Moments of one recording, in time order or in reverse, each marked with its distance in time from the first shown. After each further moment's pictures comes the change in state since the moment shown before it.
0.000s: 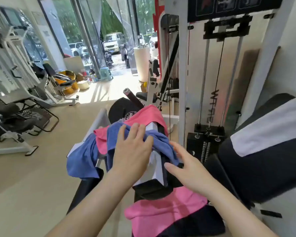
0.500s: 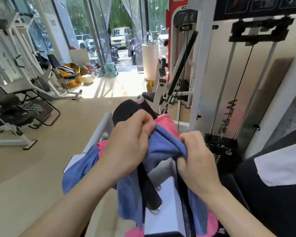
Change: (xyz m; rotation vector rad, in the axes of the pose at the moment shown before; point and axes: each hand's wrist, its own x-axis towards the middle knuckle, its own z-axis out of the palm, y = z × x) left_hand 0.070 -0.078 -0.015 -0.890 0.214 -0.217; right_hand 0.109 -0.039 0.009 -0.387 0.544 -0.436
